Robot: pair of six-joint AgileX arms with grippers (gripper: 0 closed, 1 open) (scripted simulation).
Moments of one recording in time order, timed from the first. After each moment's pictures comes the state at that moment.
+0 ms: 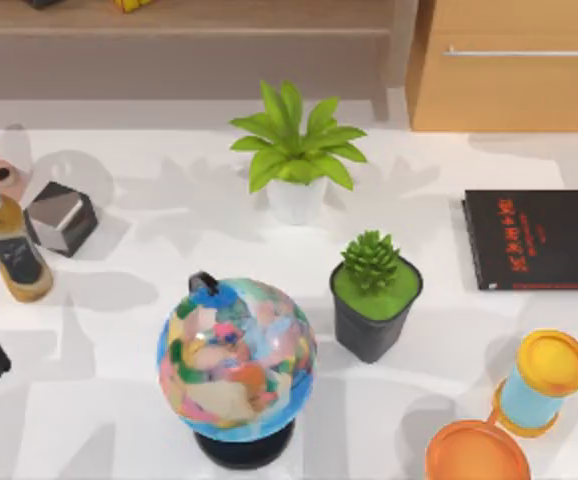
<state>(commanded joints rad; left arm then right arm) 0.00 0.00 0.00 0.00 0.00 0.00 -0.46 2.14 1.61 0.53 -0.43 -0.01</state>
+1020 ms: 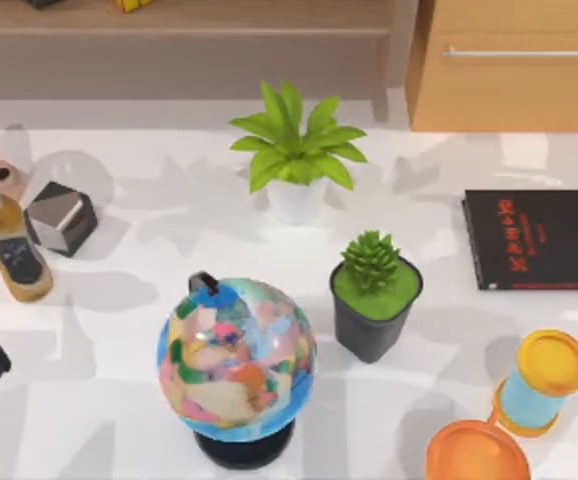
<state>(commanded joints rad) 0.00 0.00 0.00 0.00 0.00 0.00 -0.44 1.89 1.44 0.59 -0.26 0.21</state>
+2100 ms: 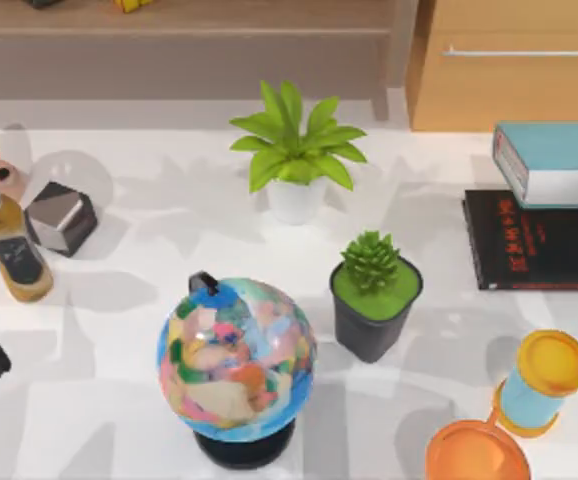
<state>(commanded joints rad) 0.00 0.00 0.00 0.00 0.00 0.00 0.20 1.49 0.45 0.60 0.23 1.67</state>
